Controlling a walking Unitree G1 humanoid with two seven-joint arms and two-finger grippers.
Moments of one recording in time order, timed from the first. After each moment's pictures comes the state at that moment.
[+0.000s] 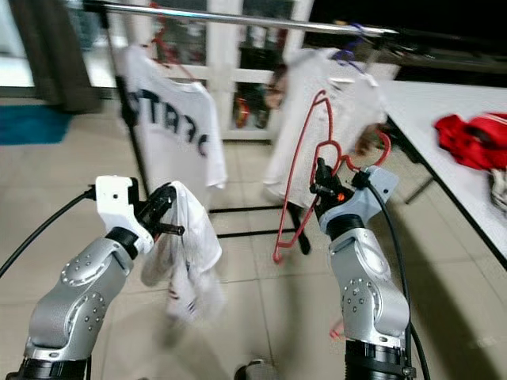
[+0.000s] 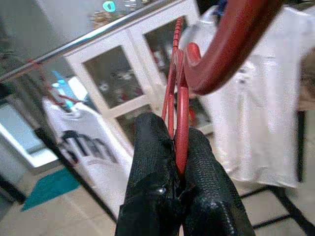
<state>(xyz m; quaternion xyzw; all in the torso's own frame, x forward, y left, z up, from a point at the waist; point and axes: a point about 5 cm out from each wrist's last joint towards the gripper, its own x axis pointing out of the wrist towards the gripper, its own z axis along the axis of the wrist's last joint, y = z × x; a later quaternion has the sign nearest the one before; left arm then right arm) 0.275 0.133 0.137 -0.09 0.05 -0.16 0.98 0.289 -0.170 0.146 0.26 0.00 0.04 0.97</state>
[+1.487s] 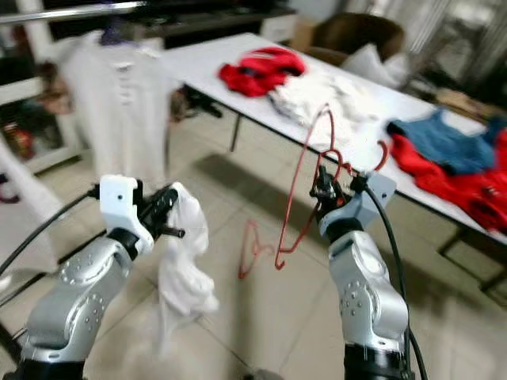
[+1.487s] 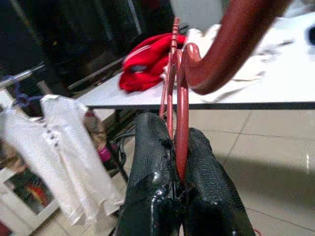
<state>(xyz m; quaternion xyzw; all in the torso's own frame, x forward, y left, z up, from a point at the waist) 0.274 0.132 0.138 -0.06 0.05 -0.16 0.98 0.289 -0.167 0.145 0.25 0.01 0.02 0.97</state>
